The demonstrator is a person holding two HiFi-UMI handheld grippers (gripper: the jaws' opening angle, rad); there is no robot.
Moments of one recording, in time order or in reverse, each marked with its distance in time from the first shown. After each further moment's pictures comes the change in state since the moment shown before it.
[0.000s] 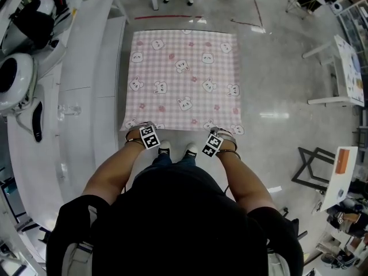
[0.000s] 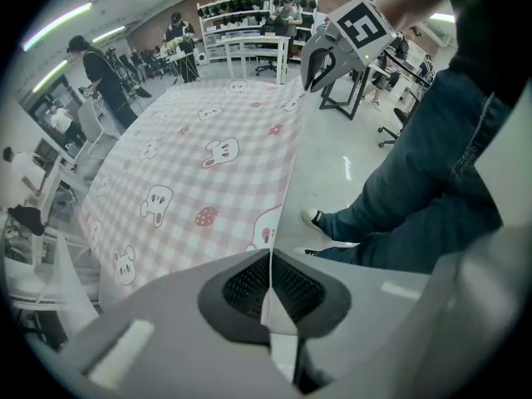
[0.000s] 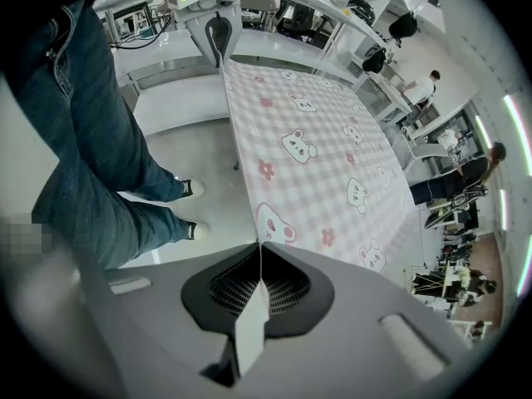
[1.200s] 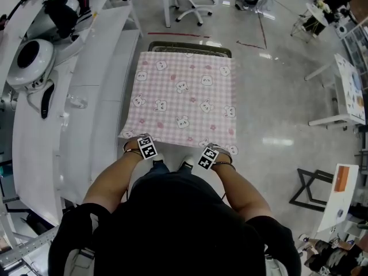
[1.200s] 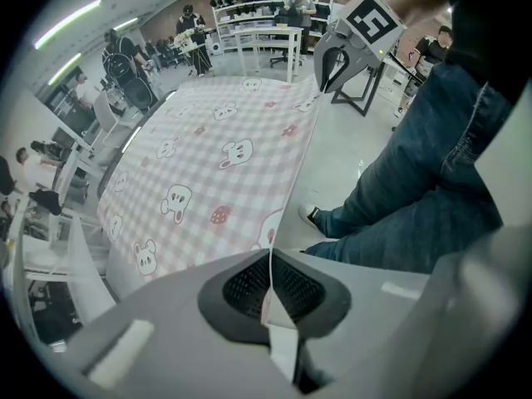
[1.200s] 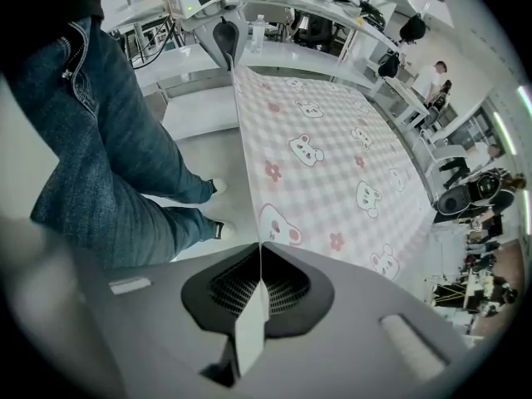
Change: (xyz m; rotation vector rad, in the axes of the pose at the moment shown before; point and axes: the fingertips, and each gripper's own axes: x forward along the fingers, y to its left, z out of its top) left arm -0.021 -0.081 0.003 -0.090 0.065 0.071; right arm -0.026 0.070 -0.037 -0.045 -0.073 0.133
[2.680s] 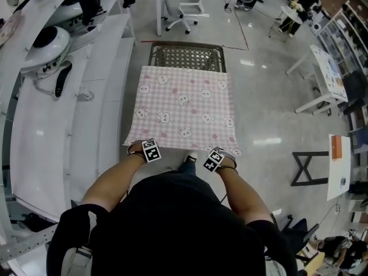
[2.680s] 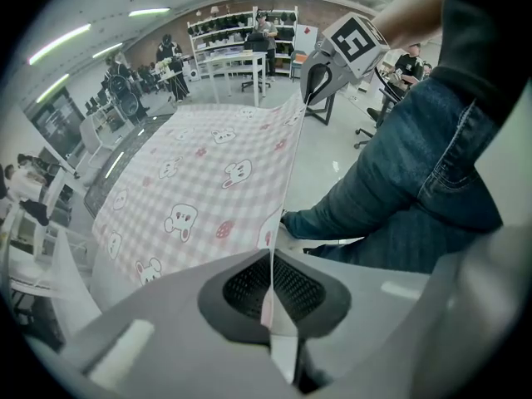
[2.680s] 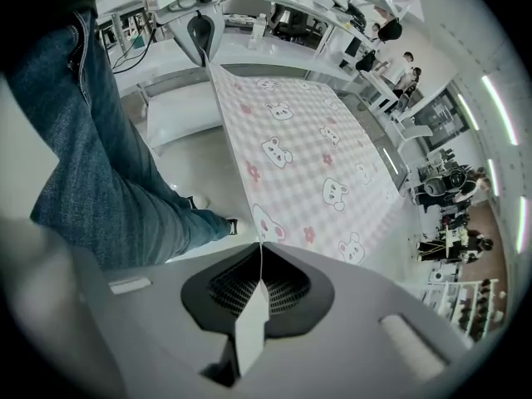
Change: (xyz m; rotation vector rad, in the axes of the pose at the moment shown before) left arm -0.052 -0.153 -0.087 0.123 -0.150 -0.077; right arm -0.065 0.183 -0.003 0.184 0.080 -0.138
